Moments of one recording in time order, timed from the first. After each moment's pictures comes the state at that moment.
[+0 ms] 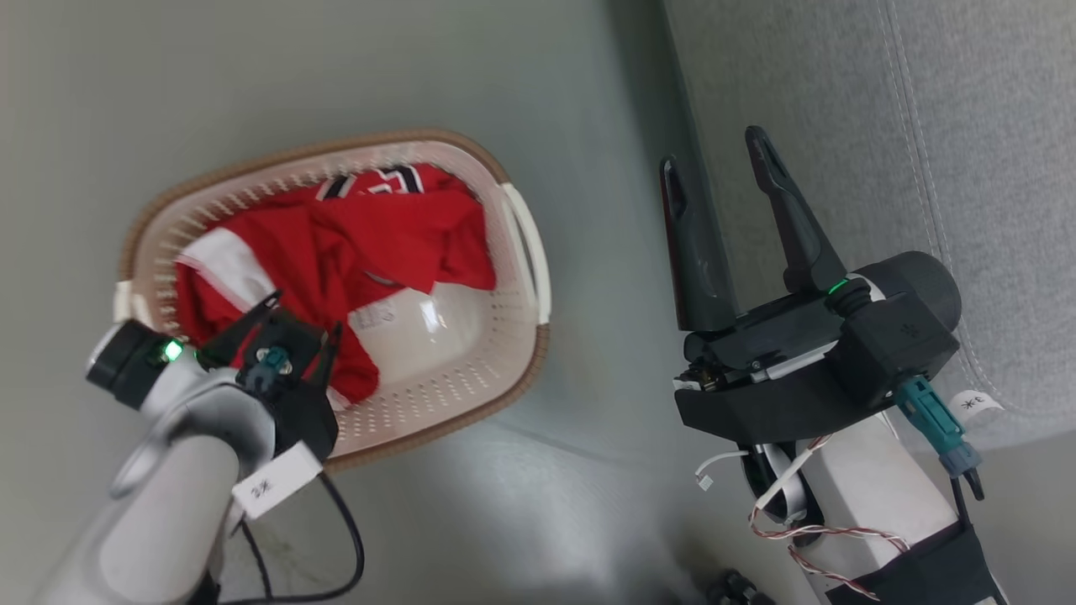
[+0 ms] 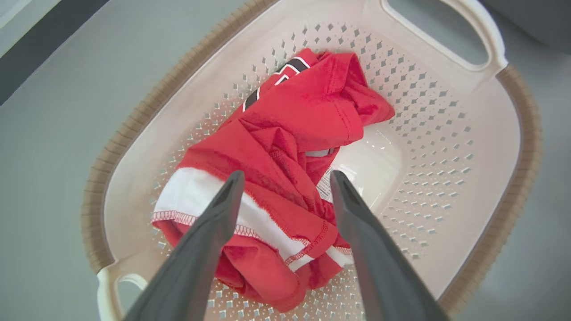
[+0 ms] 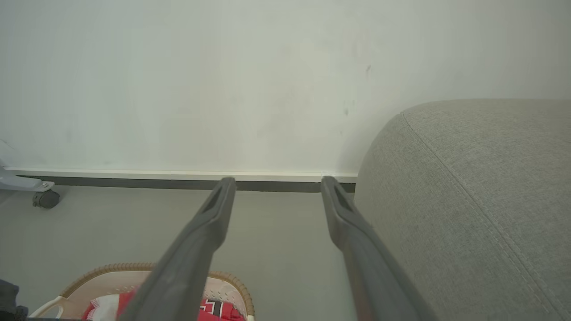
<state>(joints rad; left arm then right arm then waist) -0.58 0.36 -0.50 0.50 -0.11 -0.07 0.09 -0.51 -0.08 0.44 -0.02 0.19 -0.12 -0.23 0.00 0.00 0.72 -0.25</state>
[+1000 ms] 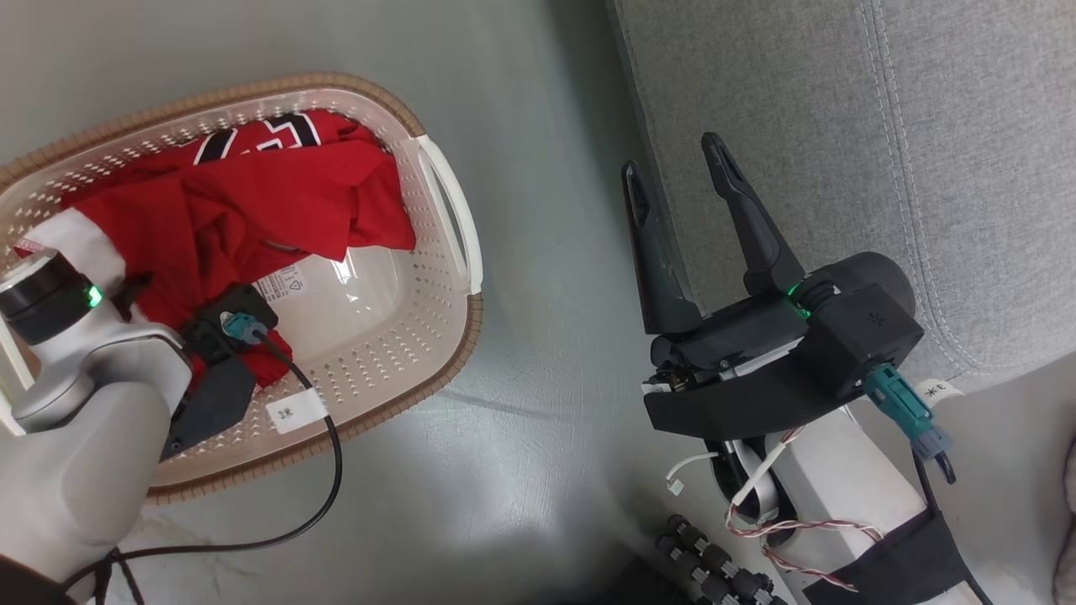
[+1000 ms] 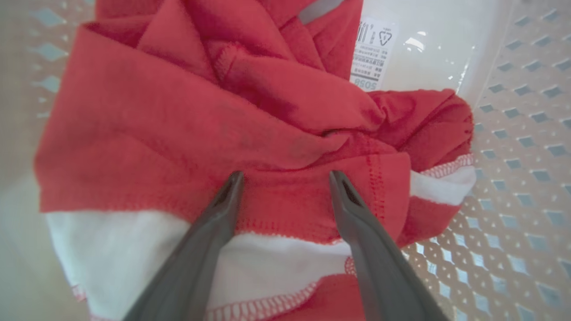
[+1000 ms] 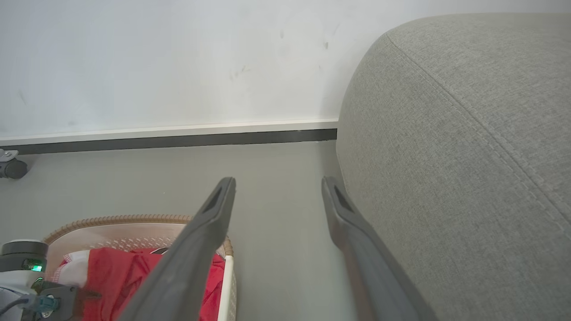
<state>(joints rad) -0.83 0.47 -0.71 0.79 0.18 -0.12 0.30 -0.54 -0.06 0.50 0.03 0.27 -0.12 -0.25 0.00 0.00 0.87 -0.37</state>
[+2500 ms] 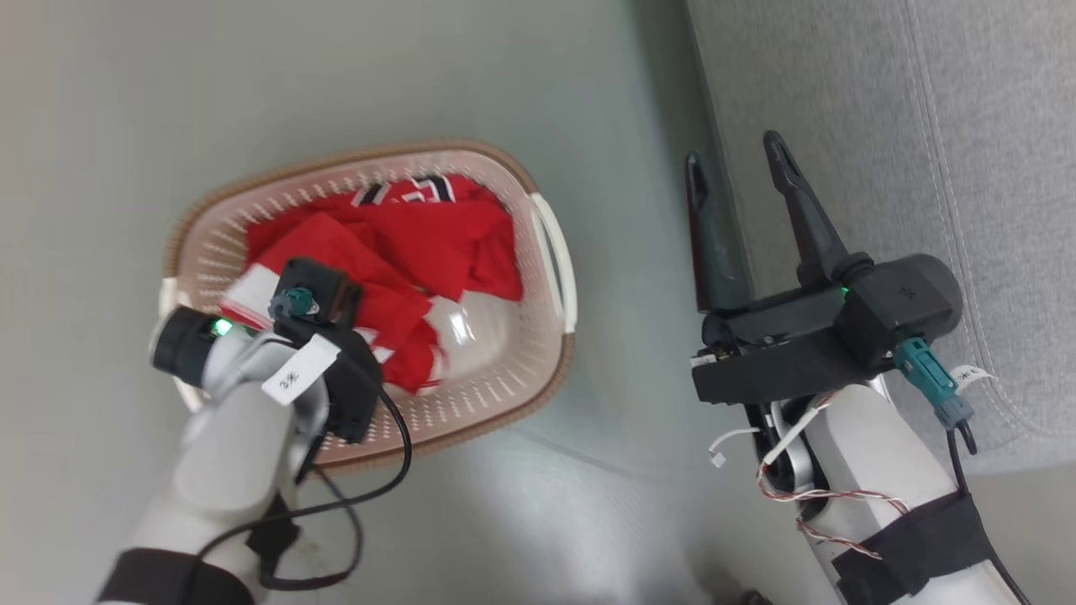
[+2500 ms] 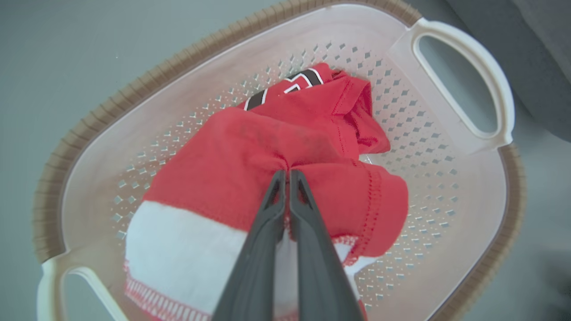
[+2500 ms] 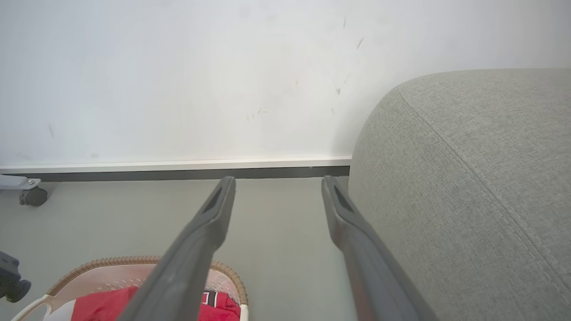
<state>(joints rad) -0.81 0.13 -0.45 0.99 -0.20 -0.12 -0.01 -0.56 -0.08 0.42 0.14 0.25 -0.12 -0.26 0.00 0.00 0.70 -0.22</state>
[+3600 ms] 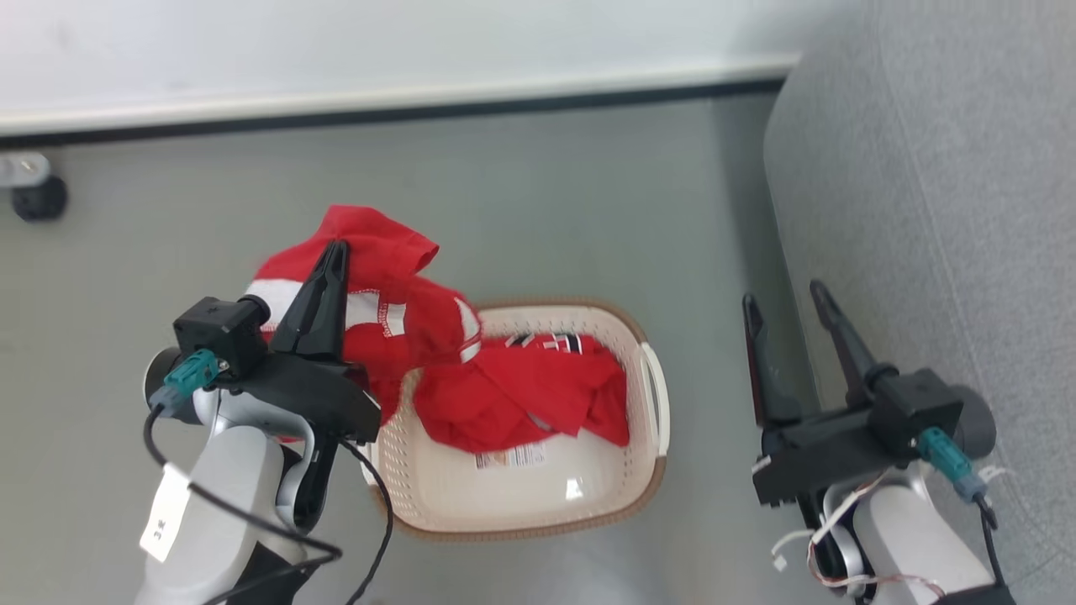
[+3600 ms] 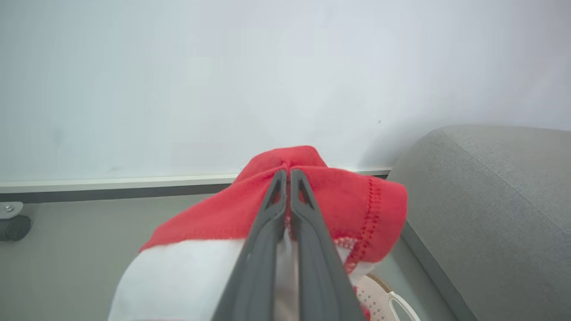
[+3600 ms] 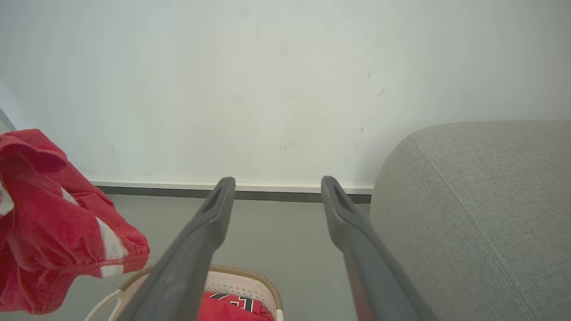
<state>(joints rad) -0.56 0.11 -0.23 0.59 -0.43 -0.12 -0.25 -0.37 -0.16 0.37 0.24 0.28 -0.10 -0.26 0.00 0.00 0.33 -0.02</state>
